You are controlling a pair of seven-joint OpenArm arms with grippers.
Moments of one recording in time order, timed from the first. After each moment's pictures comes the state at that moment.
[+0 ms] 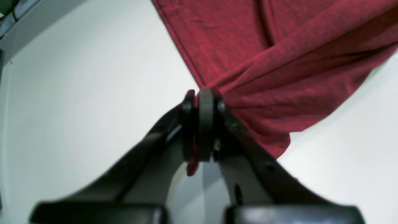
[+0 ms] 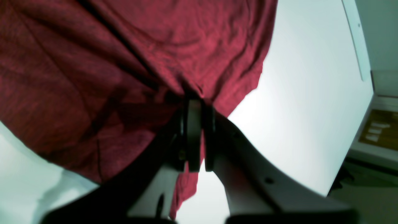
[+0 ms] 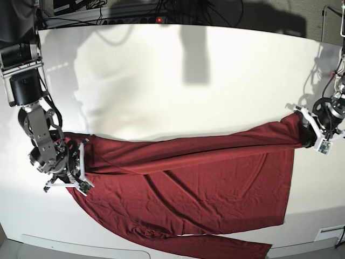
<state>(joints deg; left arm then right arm) -1.9 -35.9 6.8 72.4 -14.8 -19.5 9.5 29.1 29.6 -20.0 56.5 -11.4 28.7 -29.8</state>
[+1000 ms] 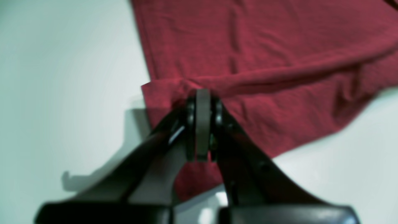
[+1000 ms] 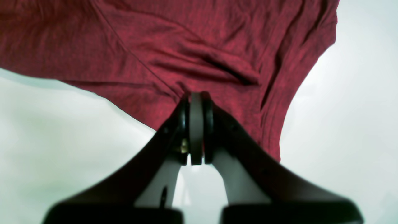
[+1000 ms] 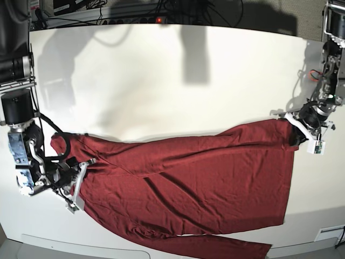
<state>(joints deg) -1.8 -29.2 6.7 72.3 -27.7 -11.6 14.3 36.0 30.6 -19.9 57.6 30.5 28.7 -57.1</state>
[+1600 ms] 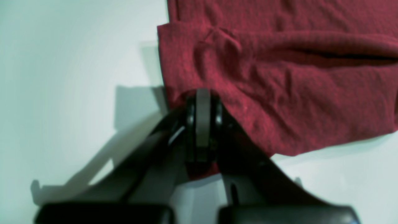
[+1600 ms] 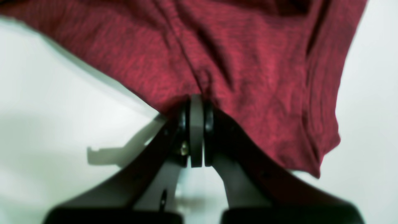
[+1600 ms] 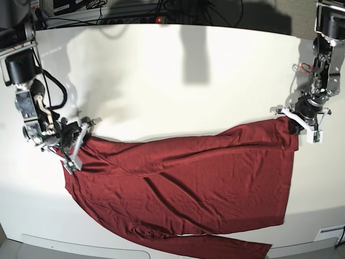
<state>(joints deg) -2.2 -25.6 6.3 62.9 -28.5 -12.6 15.7 19.6 34.1 -19.7 57.9 22.1 26.7 -39.4</state>
